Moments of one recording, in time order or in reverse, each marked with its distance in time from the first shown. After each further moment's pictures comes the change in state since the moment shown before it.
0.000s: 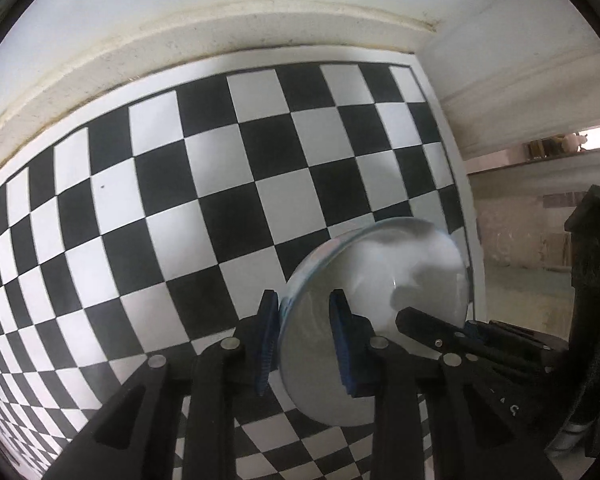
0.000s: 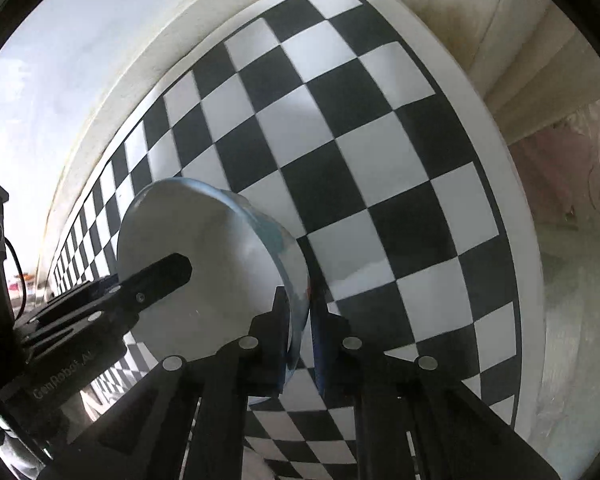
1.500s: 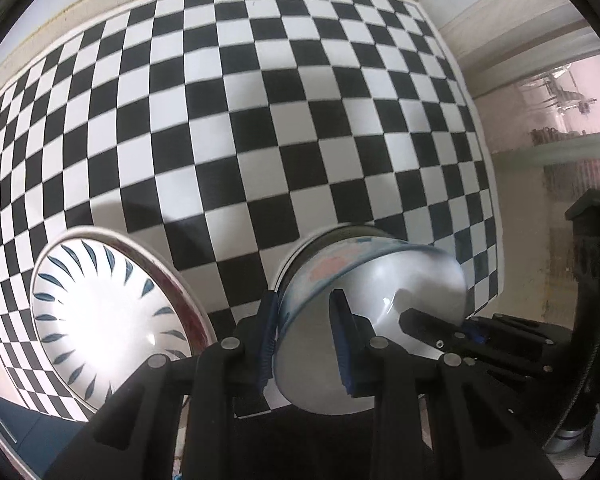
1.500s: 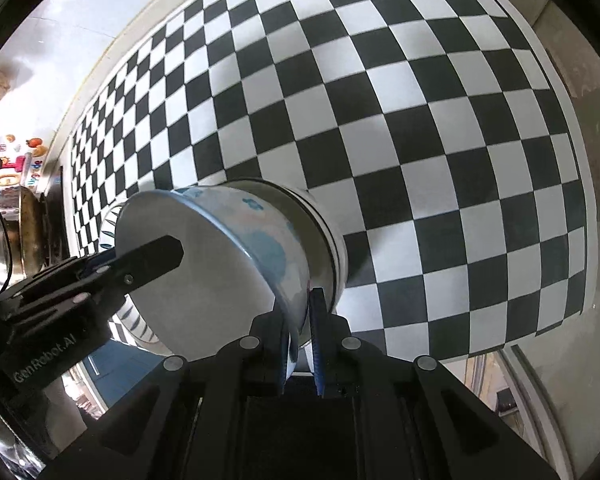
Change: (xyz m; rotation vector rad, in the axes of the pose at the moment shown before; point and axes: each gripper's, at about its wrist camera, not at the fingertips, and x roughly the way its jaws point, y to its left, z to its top) left arm -0.068 0.052 -0.237 -0.074 0.036 0.037; right arm 0.020 0.084 -0.253 -0.149 0.083 -0.024
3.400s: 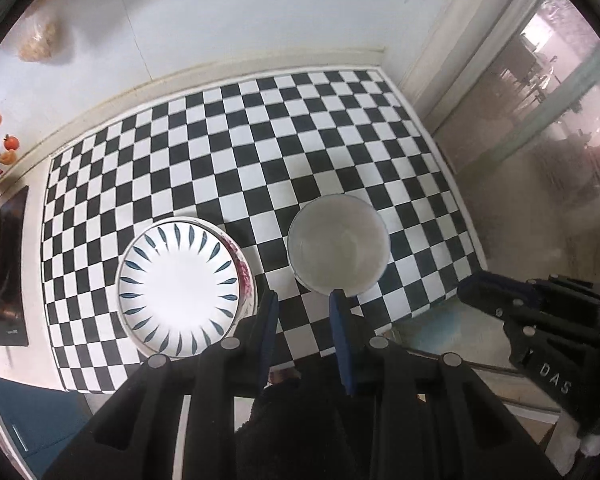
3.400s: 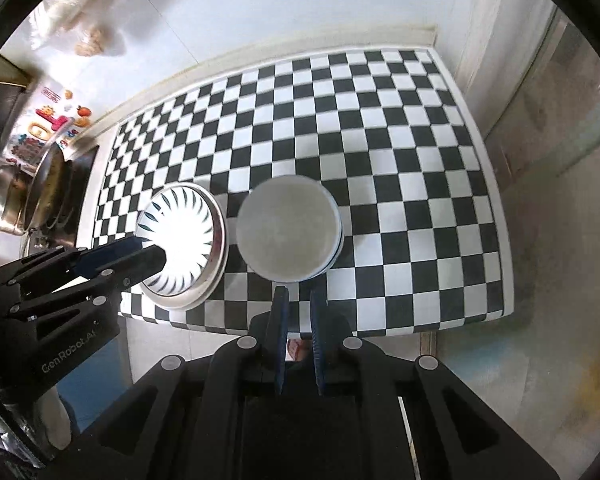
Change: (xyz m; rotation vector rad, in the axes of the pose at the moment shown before) left arm -0.131 -0.033 -0.116 0.089 -0.319 0.124; right arm -0.148 0.048 -0.121 -0.227 -0.314 -0.127
